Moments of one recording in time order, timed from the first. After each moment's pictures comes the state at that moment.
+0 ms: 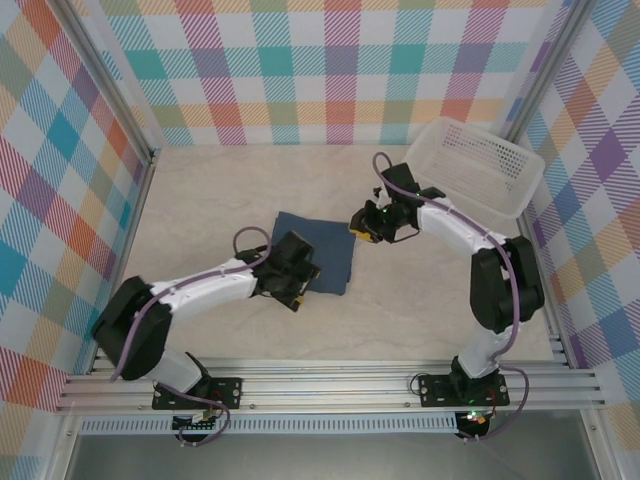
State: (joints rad) left arm -0.78 1.54 0.92 -0.46 0.05 -1.76; right arm 0.39 1.73 1.29 -0.61 -0.50 0.77
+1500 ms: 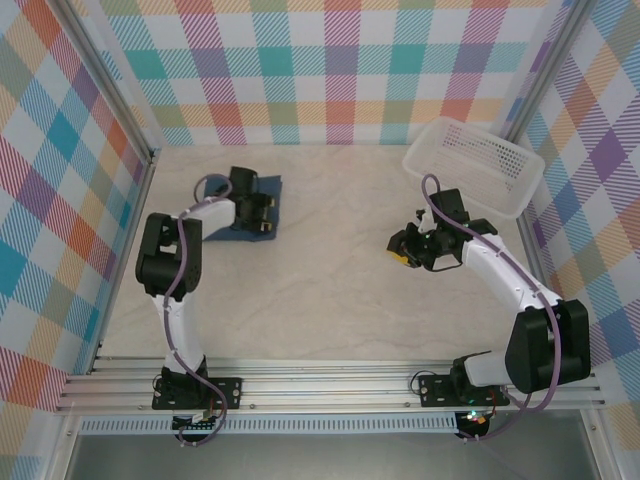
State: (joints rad) left arm -0.15 2.07 1.40 -0.31 0.23 -1.54; right arm 0.23 1.35 0.98 -0.69 -0.53 0.73
